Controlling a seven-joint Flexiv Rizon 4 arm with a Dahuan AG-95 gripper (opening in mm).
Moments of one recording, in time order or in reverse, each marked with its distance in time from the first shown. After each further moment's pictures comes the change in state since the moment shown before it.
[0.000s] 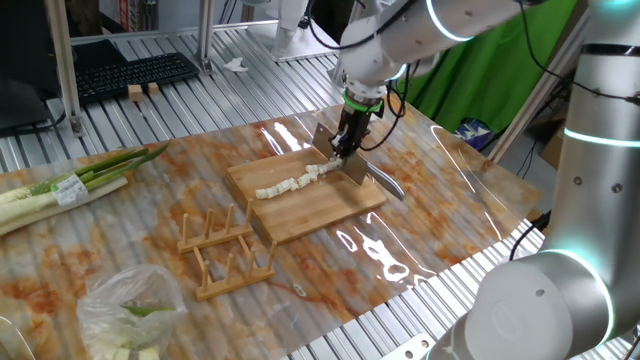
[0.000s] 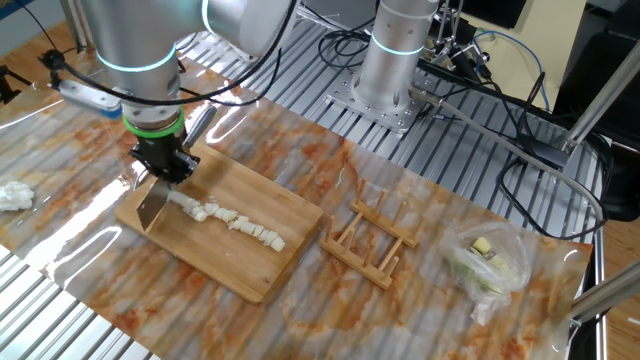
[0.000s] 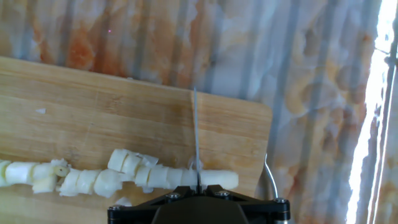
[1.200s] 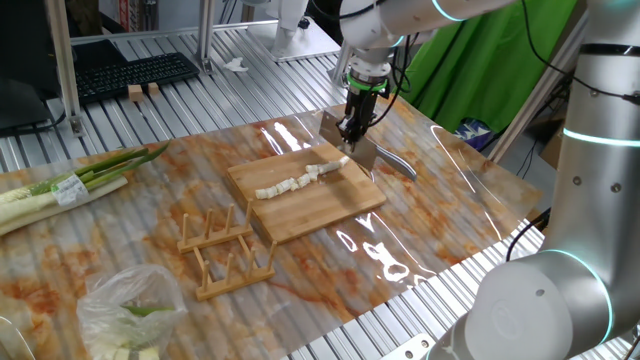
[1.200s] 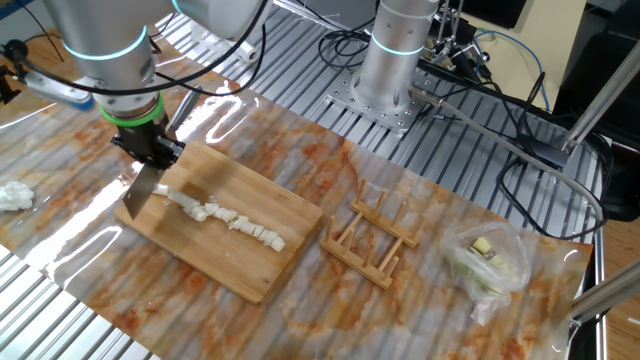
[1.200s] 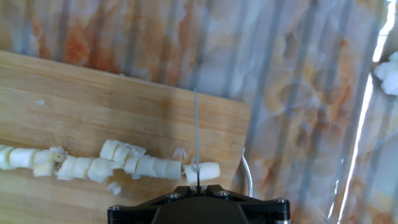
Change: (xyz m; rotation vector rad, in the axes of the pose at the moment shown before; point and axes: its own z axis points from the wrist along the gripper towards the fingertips) arm -0.004 -0.021 -0.034 0.002 0.063 -0.036
